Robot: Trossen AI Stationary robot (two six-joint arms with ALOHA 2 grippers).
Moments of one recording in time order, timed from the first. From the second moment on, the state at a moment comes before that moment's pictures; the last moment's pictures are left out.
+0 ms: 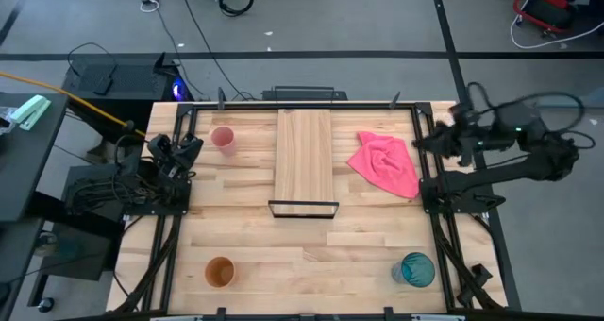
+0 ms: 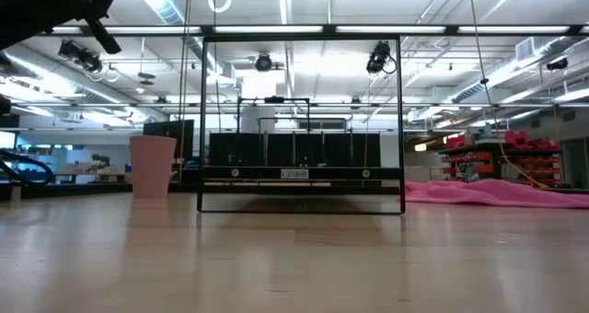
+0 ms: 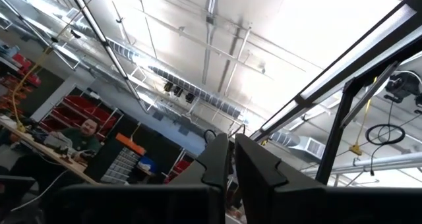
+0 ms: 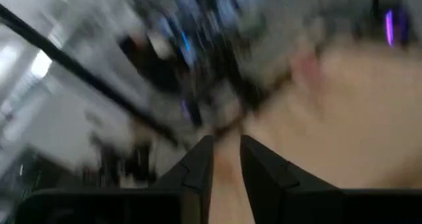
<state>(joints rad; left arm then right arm) 0.12 0.01 0.01 0.71 -0.19 -0.54 0.02 0.53 1.10 -0.81 -0.04 0.83</state>
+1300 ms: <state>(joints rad) 0.12 0.01 0.01 0.57 -0.19 -0.54 0.95 1.21 1.16 -1.34 -0.02 1.80</state>
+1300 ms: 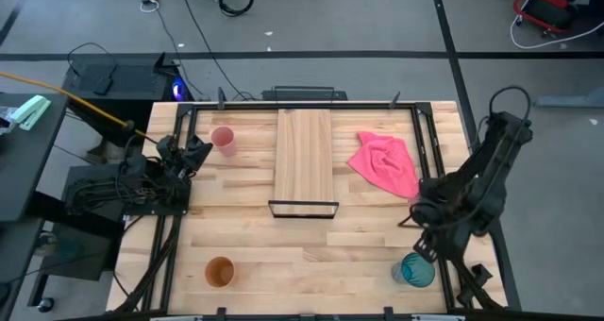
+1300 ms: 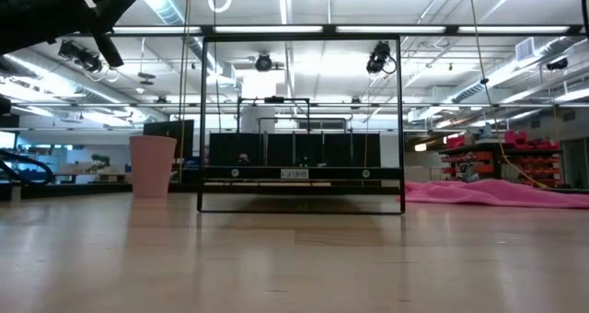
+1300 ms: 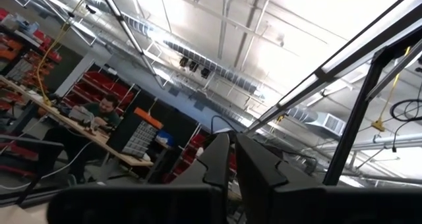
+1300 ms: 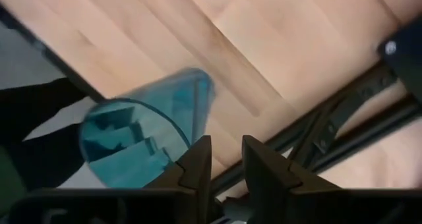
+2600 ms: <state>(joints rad) 0.12 0.01 0.01 0.52 -0.19 -0.57 1.05 1.40 1.16 -1.24 0.00 1.96</state>
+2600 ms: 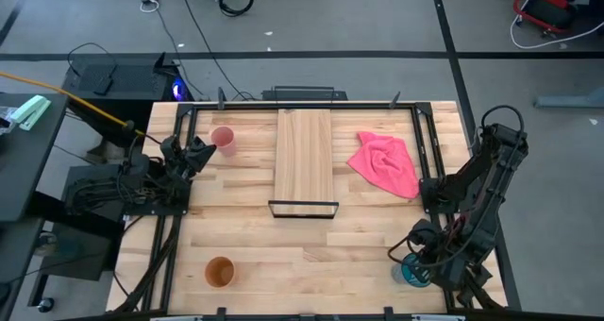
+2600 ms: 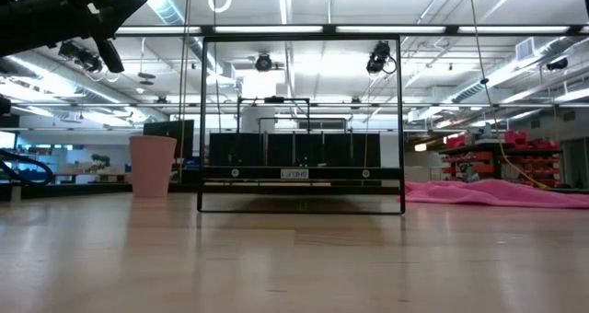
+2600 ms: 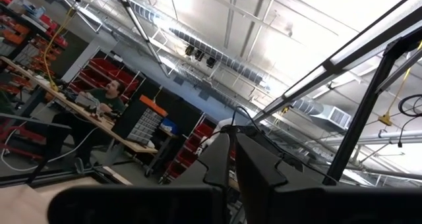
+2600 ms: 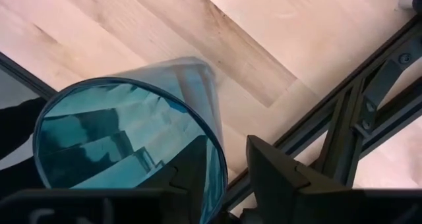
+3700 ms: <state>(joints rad) 0.12 0.01 0.01 0.52 -0.19 -0.57 0.82 1.20 1.16 -1.33 0.06 1.79</state>
